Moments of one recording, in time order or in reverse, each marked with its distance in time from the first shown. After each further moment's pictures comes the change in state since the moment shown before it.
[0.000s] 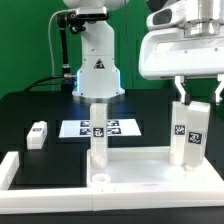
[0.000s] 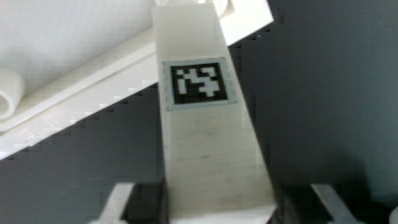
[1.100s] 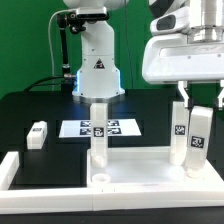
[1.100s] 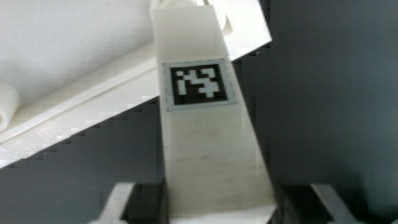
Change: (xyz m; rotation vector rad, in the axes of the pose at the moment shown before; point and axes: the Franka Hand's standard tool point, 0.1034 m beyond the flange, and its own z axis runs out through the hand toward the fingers) arm -0.009 -0.003 0.005 -0.002 -0.005 -0.016
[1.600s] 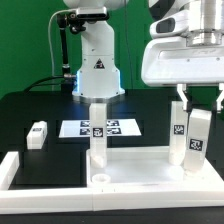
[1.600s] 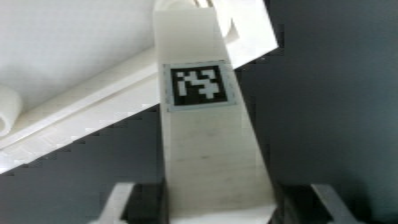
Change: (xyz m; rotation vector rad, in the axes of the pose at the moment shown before) arm -0.004 0.002 0.004 -0.007 -0.005 -0.007
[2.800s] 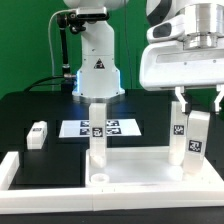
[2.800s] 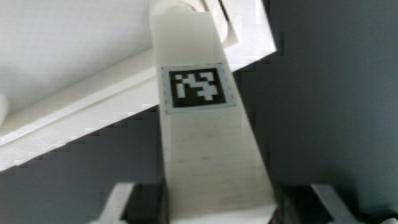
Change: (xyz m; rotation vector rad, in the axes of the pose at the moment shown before) arm -0.005 0.005 0.002 0.041 0.038 -0.015
